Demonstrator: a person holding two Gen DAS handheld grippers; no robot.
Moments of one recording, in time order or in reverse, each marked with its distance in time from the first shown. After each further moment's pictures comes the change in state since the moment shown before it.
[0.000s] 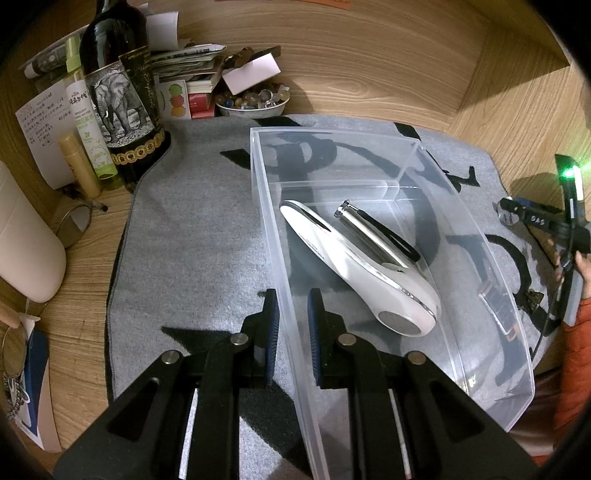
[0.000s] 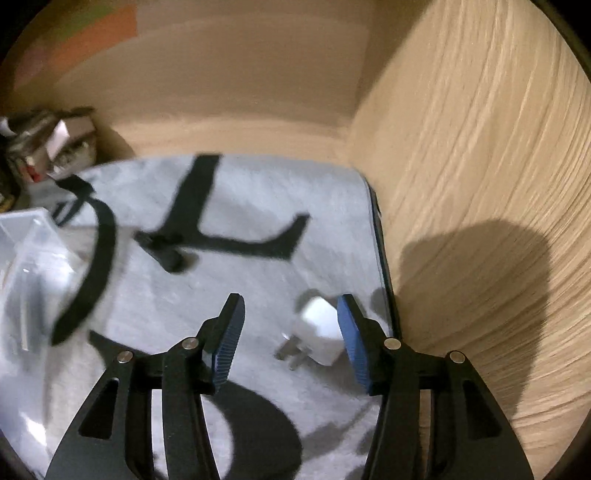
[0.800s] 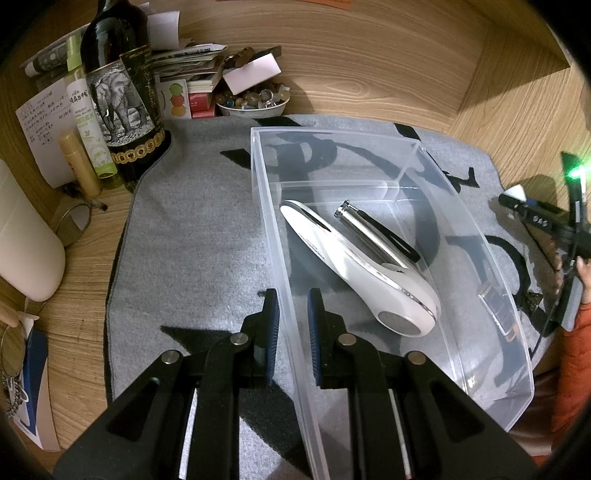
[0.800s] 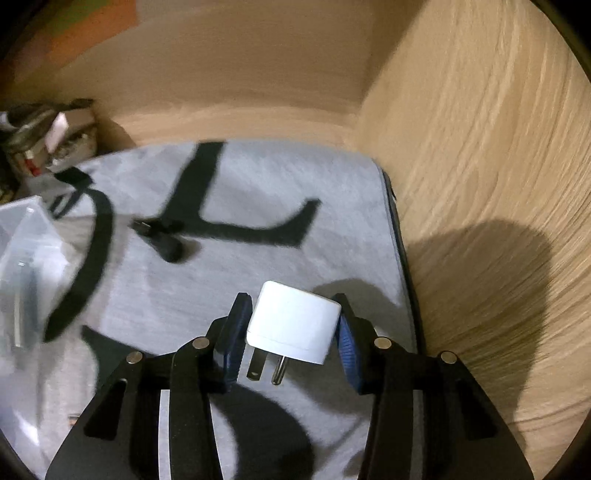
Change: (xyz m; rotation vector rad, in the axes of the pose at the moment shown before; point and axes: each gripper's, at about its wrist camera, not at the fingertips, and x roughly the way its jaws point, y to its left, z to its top) left arm 0.000 0.001 -0.001 -0.004 -0.002 -0.001; right arm -0.005 0.010 -0.001 -0.024 -0.027 0.058
